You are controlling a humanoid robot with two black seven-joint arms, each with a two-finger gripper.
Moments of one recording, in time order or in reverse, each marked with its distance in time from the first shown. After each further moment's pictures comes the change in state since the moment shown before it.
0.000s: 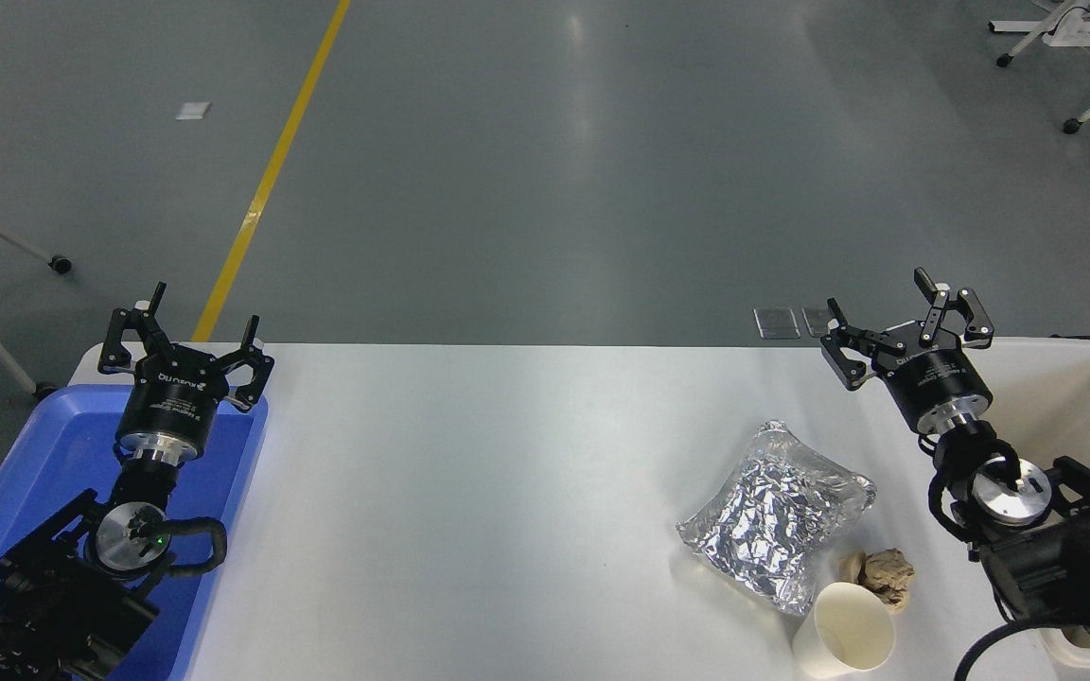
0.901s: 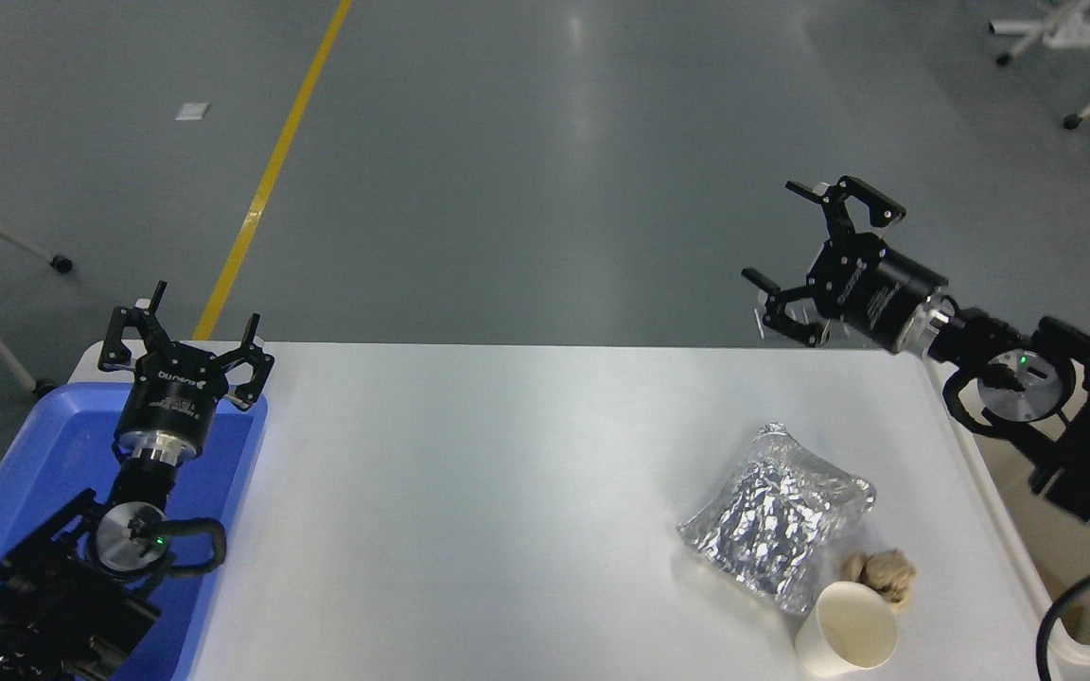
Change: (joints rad) left arm -0.001 0.000 0.002 0.000 0.000 0.000 -0.001; right arm 0.464 -0.231 -0.501 0.298 -0.830 0.007 -0.013
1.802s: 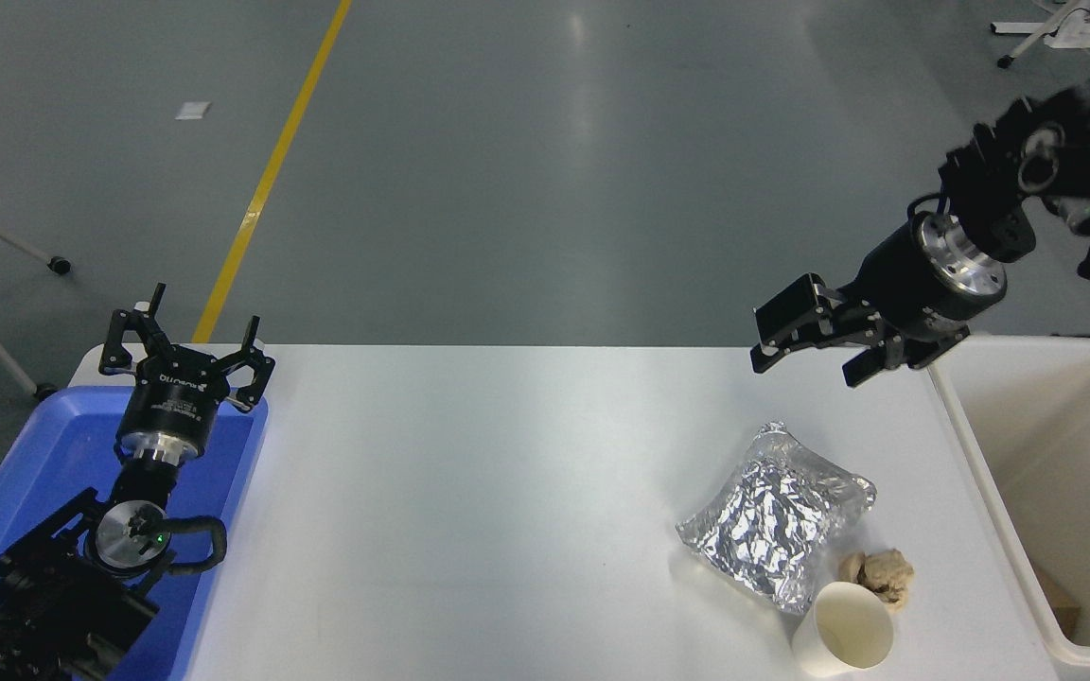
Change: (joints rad) left arm 0.000 0.000 0.000 0.000 0.000 0.000 0.000; right arm 1.266 0.130 -1.361 0.711 -0.026 0.119 0.005
